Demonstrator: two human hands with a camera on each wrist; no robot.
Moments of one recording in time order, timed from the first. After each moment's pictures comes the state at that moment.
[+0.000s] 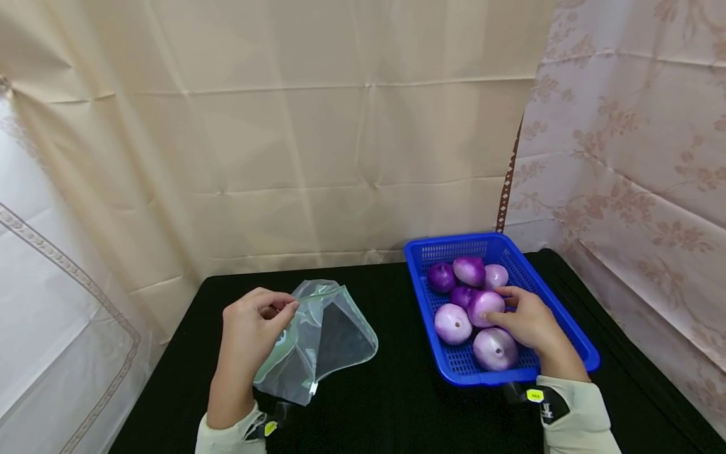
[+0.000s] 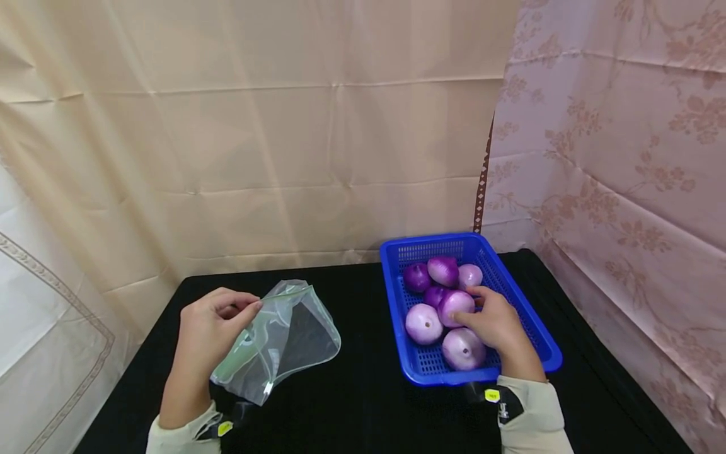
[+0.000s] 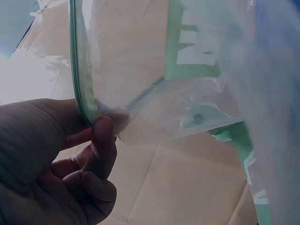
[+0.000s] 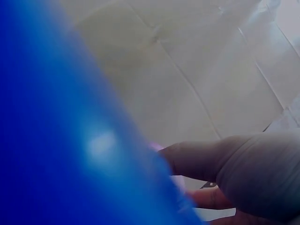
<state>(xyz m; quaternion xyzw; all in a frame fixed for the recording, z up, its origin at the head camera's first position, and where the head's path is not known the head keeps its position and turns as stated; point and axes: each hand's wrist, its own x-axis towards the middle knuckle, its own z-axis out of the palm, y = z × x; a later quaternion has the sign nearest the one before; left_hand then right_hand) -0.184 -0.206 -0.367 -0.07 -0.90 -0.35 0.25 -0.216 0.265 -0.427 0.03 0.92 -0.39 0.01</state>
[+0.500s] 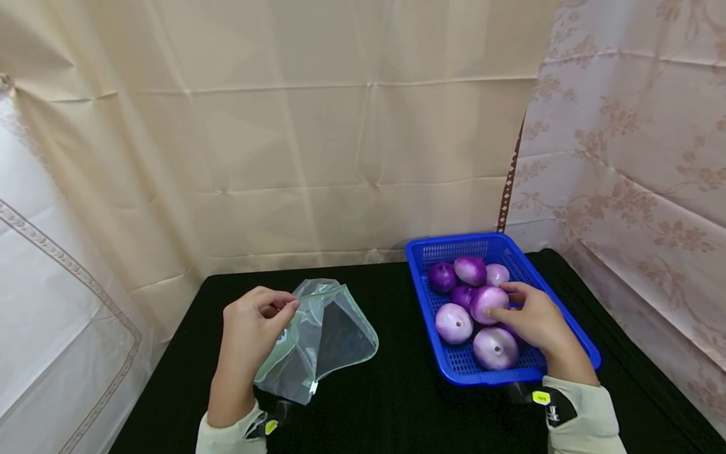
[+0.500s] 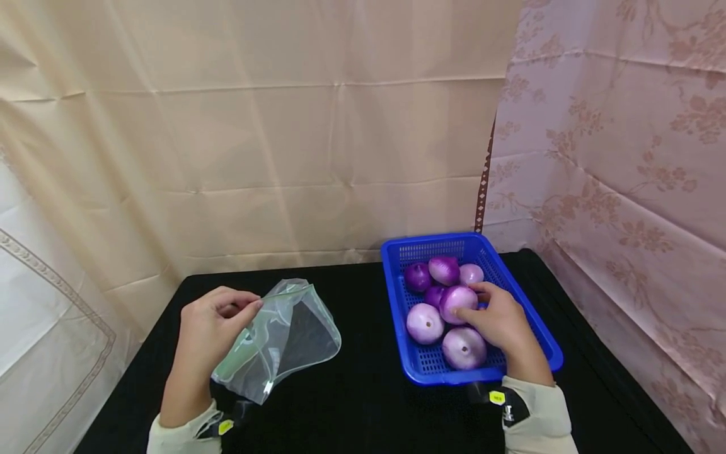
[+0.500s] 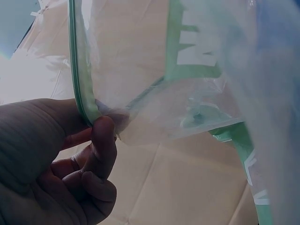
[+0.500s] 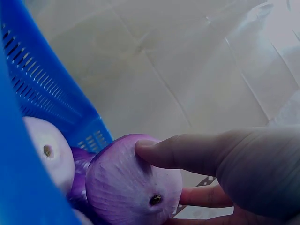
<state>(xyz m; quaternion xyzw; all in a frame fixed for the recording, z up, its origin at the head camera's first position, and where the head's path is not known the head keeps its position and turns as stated) -0.183 -0.207 -0.367 -0.08 -0.90 -0.35 0.25 -0.209 0.265 -0.413 0.01 0.92 -0.38 -0.02</state>
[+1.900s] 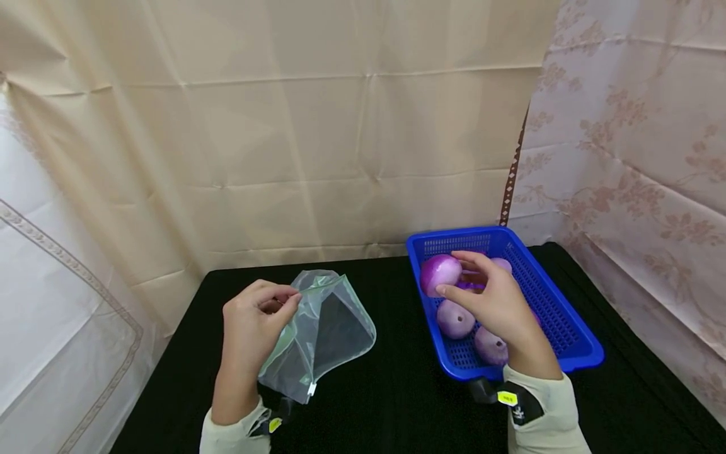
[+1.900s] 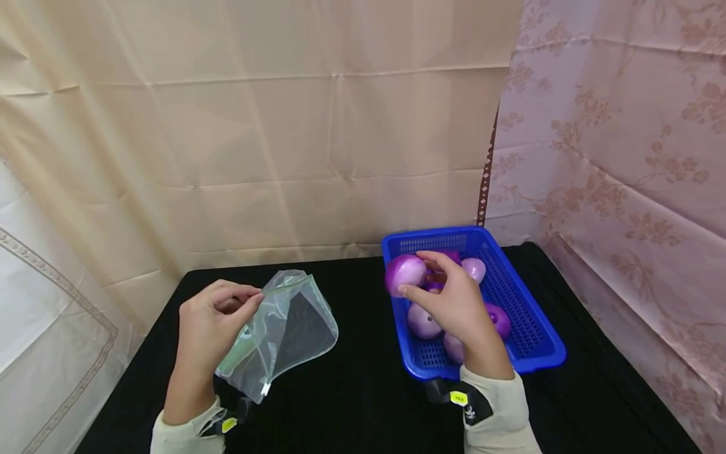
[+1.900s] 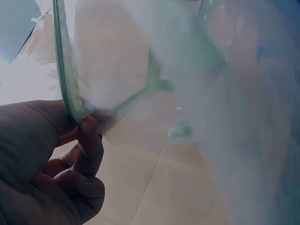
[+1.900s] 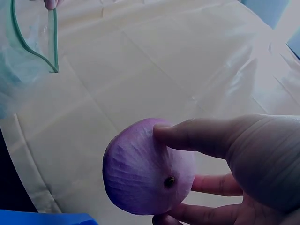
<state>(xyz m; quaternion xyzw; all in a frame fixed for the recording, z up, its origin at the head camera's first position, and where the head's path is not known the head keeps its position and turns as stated) -0.179 -0.199 -0.363 -0.10 -0.87 -0.38 0.29 -0.201 0.182 -0.364 -0.08 0.87 -0.49 -0.08</state>
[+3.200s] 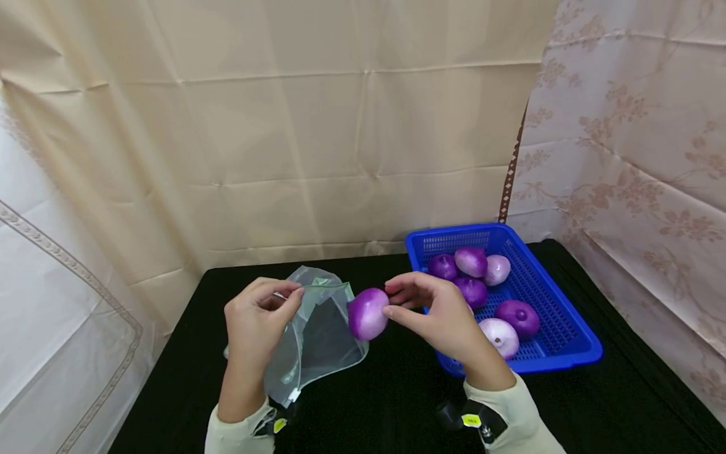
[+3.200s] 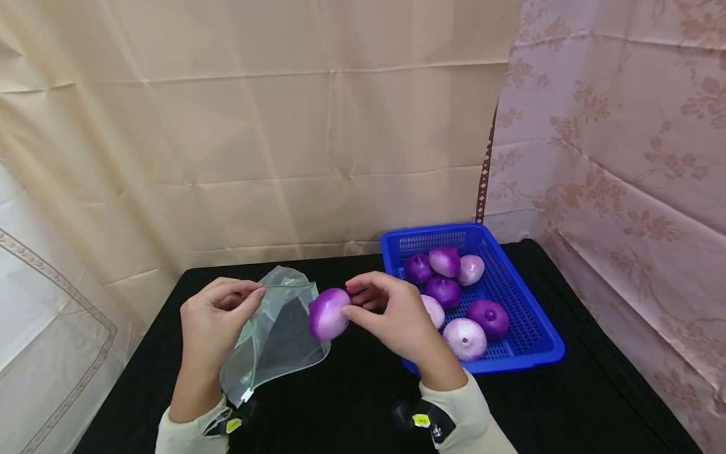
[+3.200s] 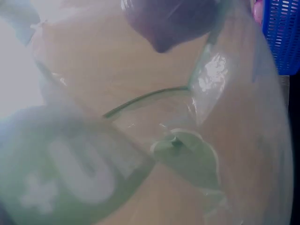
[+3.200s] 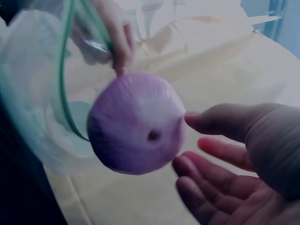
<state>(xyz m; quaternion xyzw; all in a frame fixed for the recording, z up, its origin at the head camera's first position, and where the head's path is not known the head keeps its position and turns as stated) -0.178 -0.187 -0.364 -0.09 -0.82 -0.46 0.32 -0.183 0.110 -0.371 -0.22 0.79 -0.57 -0.08</state>
